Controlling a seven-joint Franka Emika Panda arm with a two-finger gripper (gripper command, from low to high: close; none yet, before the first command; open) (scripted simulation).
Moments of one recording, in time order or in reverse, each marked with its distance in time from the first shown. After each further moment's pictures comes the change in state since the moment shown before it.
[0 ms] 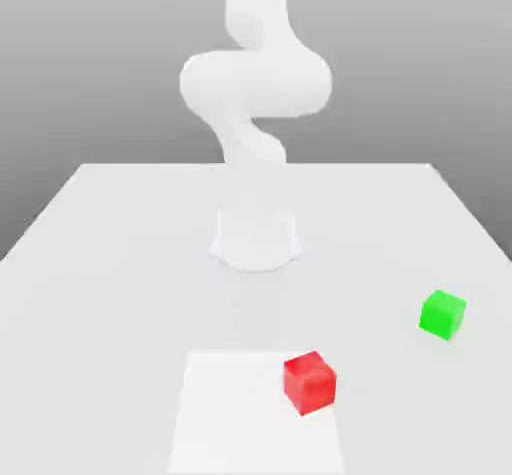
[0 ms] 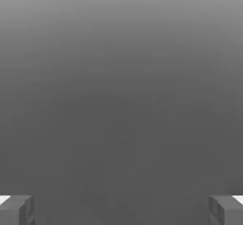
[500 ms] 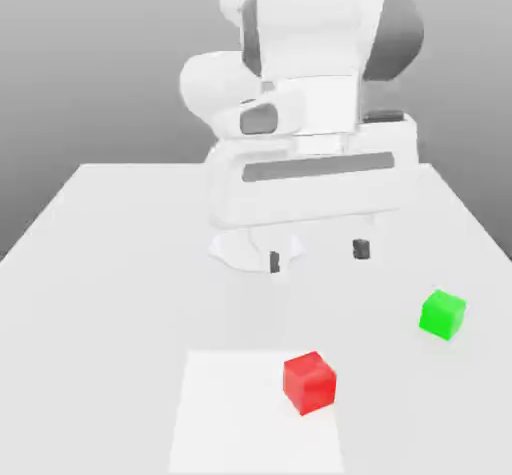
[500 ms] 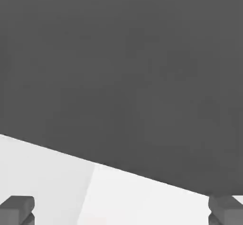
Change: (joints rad) arm 0.128 0.556 -0.003 -0.298 0.031 0.318 -0.216
